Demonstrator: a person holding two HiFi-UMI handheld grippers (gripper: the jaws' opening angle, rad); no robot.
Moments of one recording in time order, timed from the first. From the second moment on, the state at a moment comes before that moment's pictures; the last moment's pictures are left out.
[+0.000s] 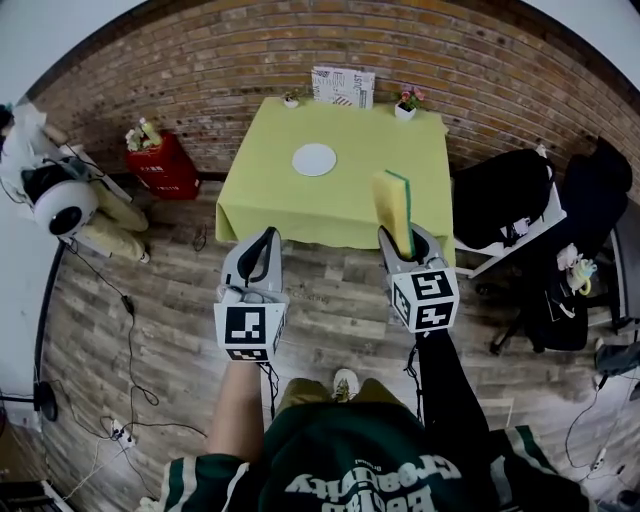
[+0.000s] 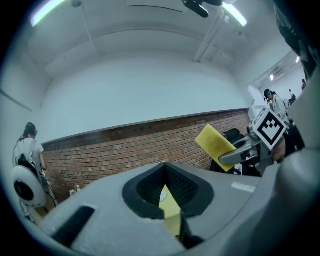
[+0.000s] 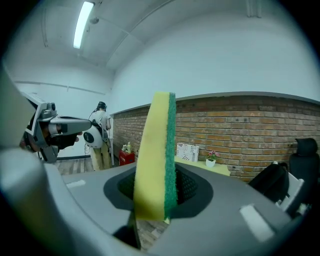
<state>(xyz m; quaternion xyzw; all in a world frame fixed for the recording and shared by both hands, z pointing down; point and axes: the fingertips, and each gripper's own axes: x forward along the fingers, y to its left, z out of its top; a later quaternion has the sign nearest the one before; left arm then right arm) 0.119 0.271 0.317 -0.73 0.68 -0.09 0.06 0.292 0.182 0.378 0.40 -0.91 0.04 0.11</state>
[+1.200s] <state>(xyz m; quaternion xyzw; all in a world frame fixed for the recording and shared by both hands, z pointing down) 0.034 0.140 0.336 -0.73 0.68 -0.08 0.04 0.199 0.078 0.406 0.37 -0.91 0.03 0.17</state>
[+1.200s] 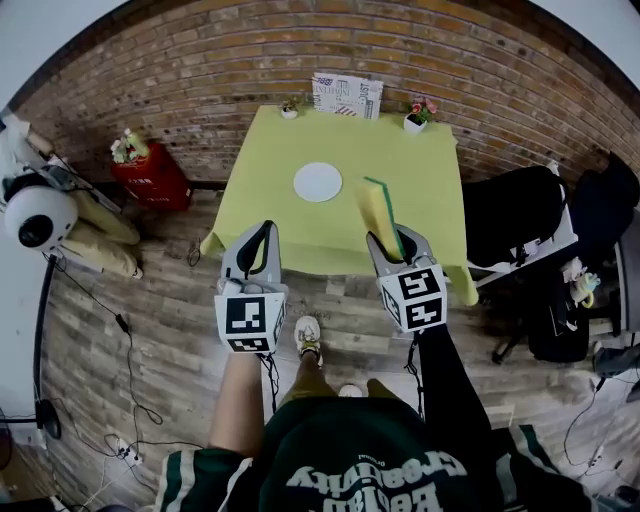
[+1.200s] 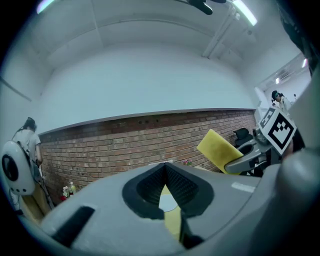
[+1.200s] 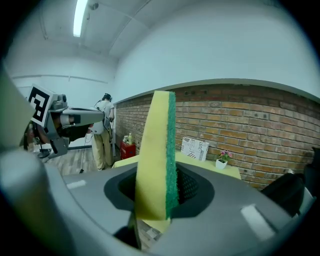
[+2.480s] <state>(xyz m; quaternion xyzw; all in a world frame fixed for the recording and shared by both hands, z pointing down) -0.085 -0.069 0.347 -0.79 0.61 -0.09 0.02 0.072 -0.103 0.415 0.41 -0.89 0.07 0.20</state>
